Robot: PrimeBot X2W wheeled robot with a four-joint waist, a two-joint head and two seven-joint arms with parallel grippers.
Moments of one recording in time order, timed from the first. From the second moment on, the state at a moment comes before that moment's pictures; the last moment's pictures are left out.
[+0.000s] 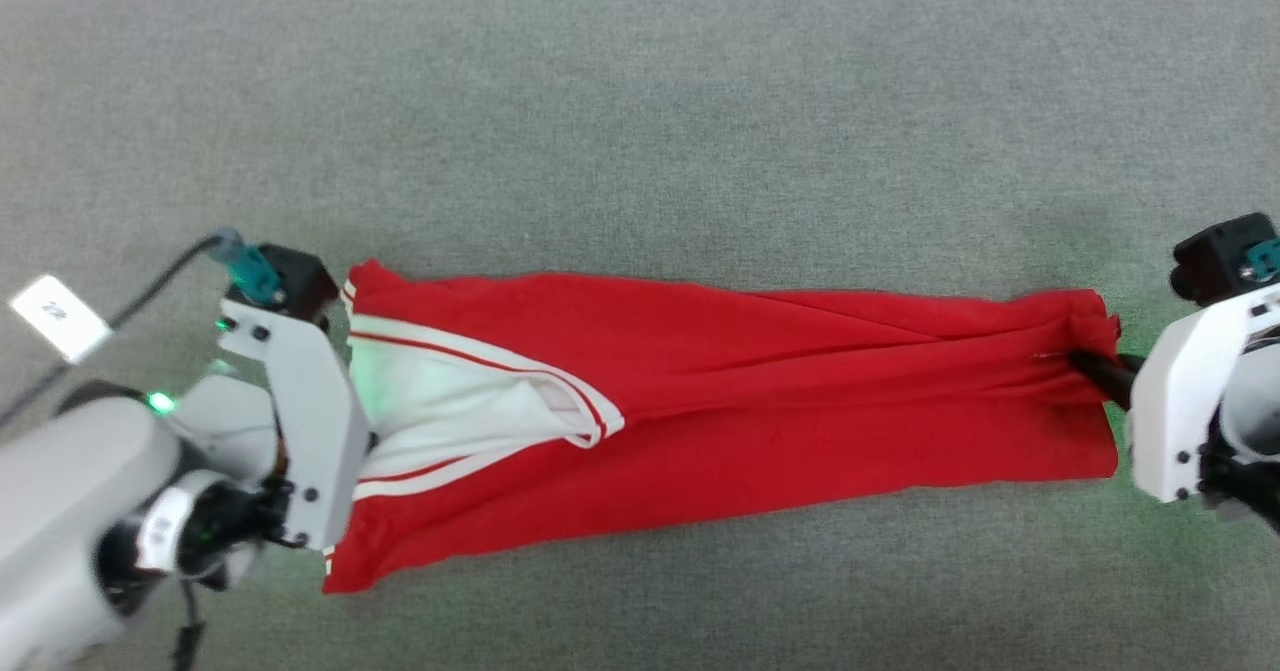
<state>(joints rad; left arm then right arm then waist) -0.95 1.03 -1.15 -0.13 -1.30 0.35 0.72 -0.47 -0.53 0.26 0.13 0.65 0.13 0.77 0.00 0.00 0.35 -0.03</state>
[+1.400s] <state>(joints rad) -0.51 0.90 -0.80 0.01 -1.15 0.38 -0.26 -0.44 -0.43 0.09 0.30 0.60 0.13 1.01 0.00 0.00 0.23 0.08</state>
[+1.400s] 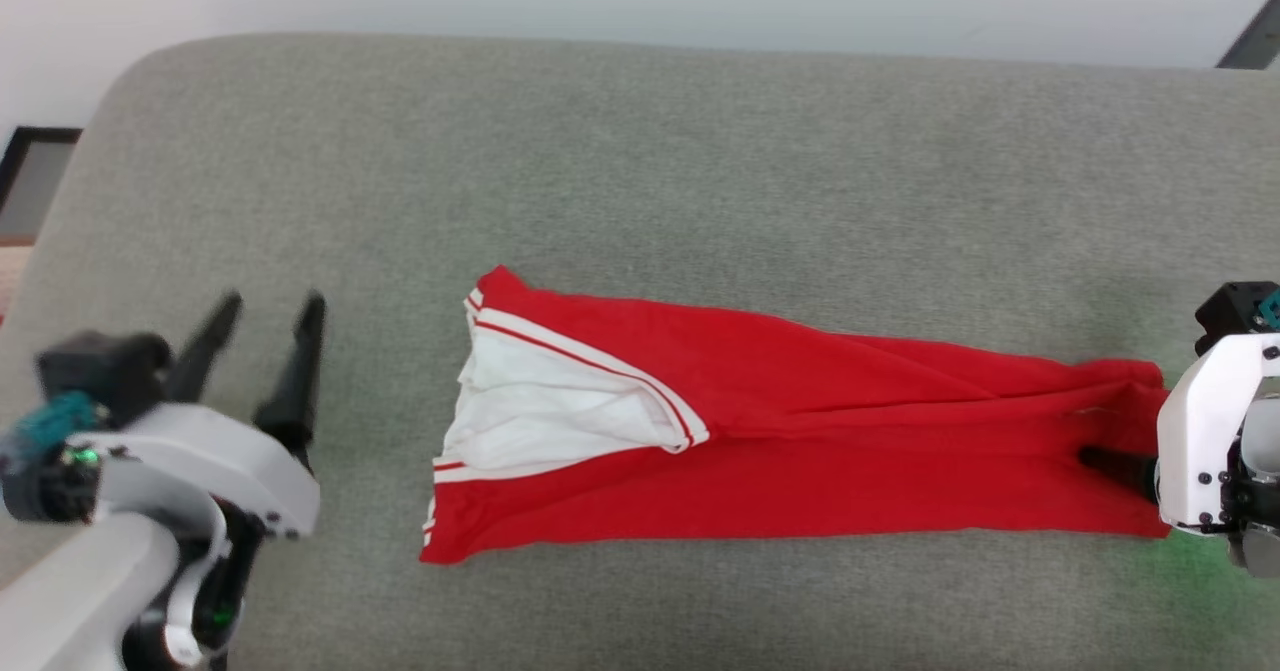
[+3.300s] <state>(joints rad) -0.09 0.35 0.02 0.13 -0.55 0.03 -0.26 -0.47 -0.39 0.21 0.04 0.87 0.13 1.02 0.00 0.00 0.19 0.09</state>
